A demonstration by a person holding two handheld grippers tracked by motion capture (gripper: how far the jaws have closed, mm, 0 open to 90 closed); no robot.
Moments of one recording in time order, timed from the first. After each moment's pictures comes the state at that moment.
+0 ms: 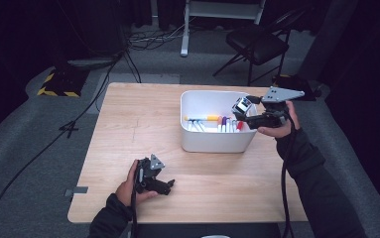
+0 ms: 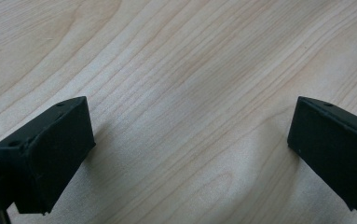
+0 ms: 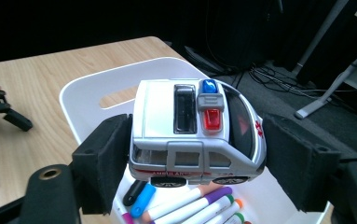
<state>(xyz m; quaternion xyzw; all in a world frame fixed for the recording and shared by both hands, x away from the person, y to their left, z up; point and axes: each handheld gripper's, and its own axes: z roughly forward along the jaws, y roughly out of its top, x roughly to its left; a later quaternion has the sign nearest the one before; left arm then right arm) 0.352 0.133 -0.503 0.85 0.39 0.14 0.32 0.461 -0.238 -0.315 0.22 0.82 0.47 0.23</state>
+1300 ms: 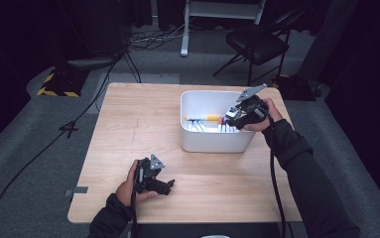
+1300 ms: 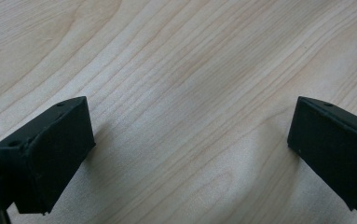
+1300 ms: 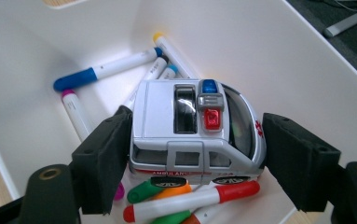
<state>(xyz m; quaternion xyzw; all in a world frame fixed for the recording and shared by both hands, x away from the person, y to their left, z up) 0.352 0.133 -0.503 0.85 0.39 0.14 0.32 0.516 -0.211 -0.357 0.23 0.91 0.30 0.18</state>
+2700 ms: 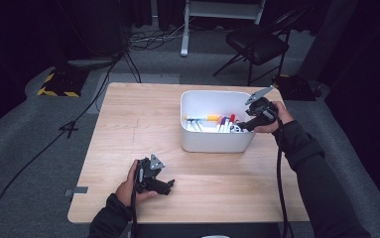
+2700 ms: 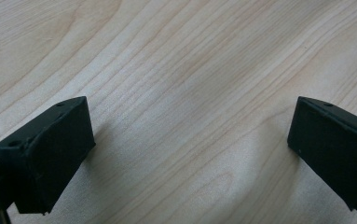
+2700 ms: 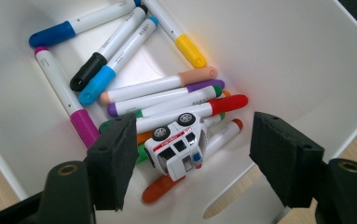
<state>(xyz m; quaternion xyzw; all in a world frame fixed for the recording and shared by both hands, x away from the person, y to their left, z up) 0.352 0.133 -0.503 0.85 0.39 0.14 0.32 0.513 -0.237 -0.360 0.25 0.92 0.25 0.17</state>
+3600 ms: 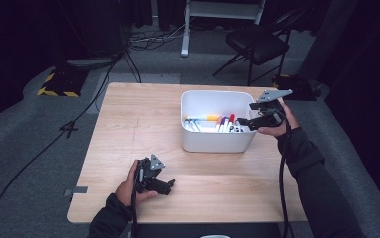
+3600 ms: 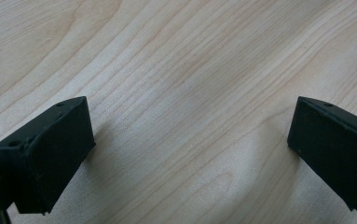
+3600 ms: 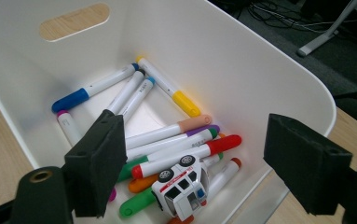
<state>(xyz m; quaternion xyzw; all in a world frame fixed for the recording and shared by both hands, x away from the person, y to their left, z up) 0.352 0.133 -0.503 0.85 0.39 0.14 0.32 0.495 -0.255 -0.354 0.28 0.86 0.38 0.20</state>
